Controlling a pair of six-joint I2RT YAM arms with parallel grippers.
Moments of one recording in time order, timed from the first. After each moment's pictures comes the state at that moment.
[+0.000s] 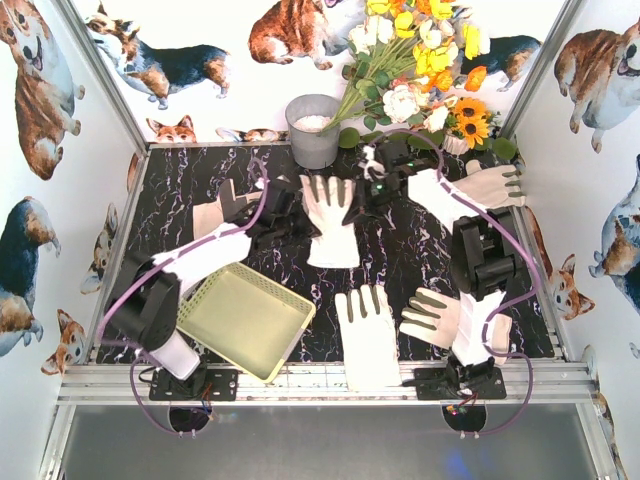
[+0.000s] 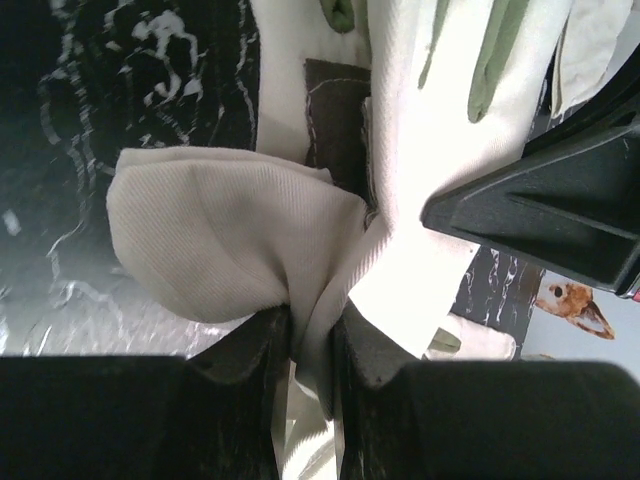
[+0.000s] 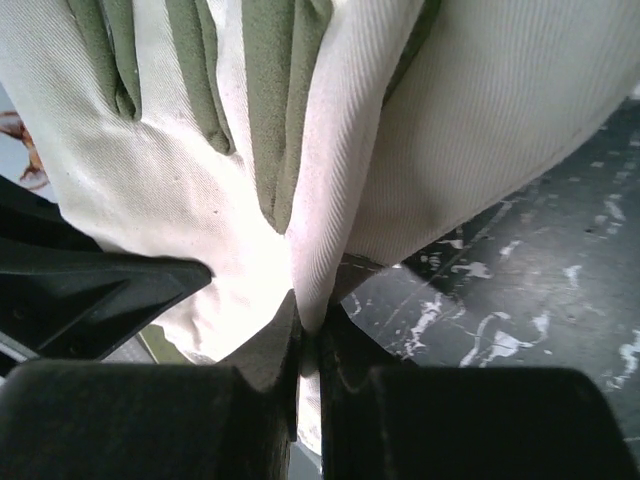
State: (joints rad) left arm -0.58 1.65 1.10 -0.17 0.09 -0.99; right arm 0.28 1.95 1.56 -0.68 -0.68 0.38
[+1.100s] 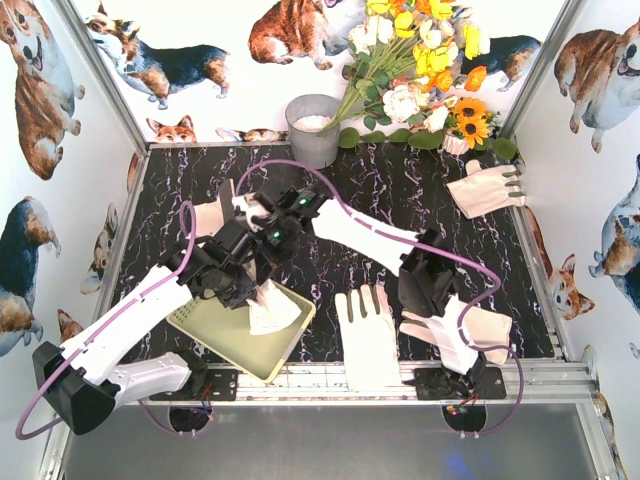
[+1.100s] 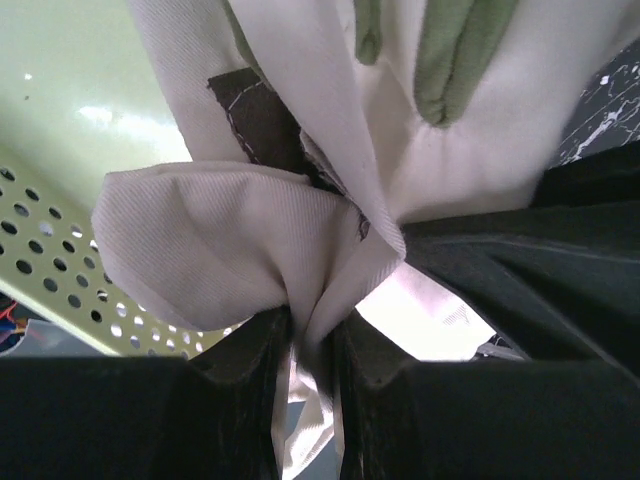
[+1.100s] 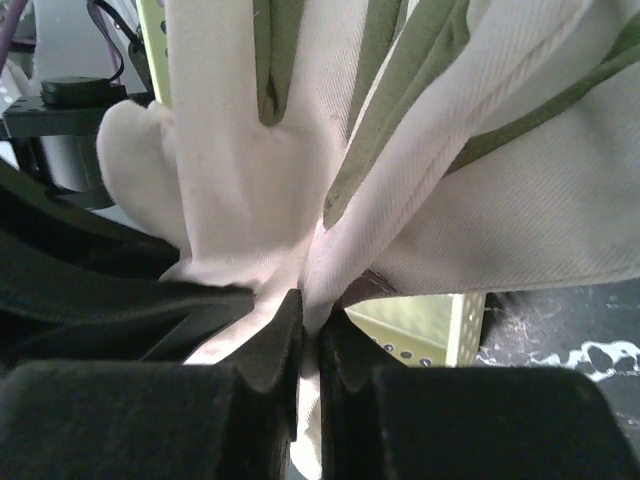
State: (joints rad) left arm -0.65 1.09 1.02 -1.16 -0.11 -1.27; right arm 0.90 2.10 1.97 -0.91 -0.62 0.27
